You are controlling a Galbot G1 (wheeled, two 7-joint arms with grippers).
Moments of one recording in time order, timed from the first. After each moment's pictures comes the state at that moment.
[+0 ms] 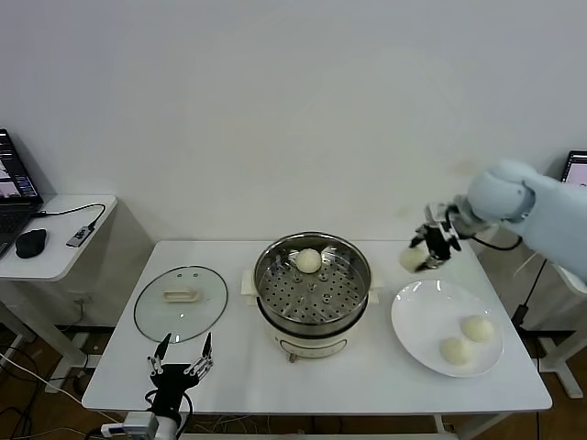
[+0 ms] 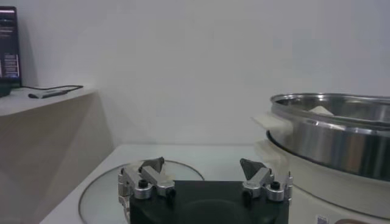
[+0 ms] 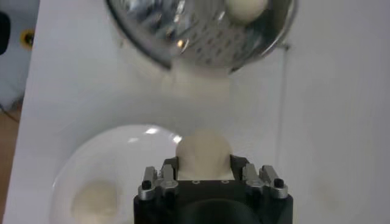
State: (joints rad) left arm 1.65 -1.27 -0.48 -2.05 -0.25 0.00 -0.19; right arm 0.63 0.65 -1.22 1.51 0.26 -0.37 -1.05
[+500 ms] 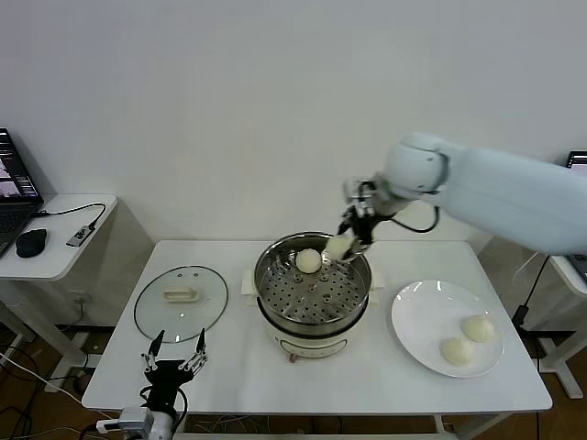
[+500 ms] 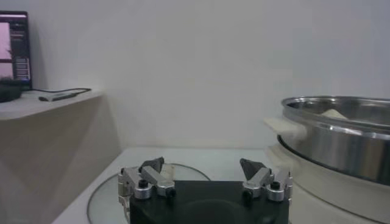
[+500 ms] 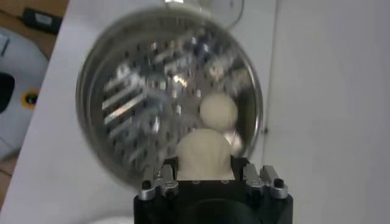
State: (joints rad) left arm 1.64 -1.28 -0.51 -2.04 -0.25 0.01 -0.18; right arm 0.66 0.97 -1.28 1.45 0.48 -0.51 -0.95
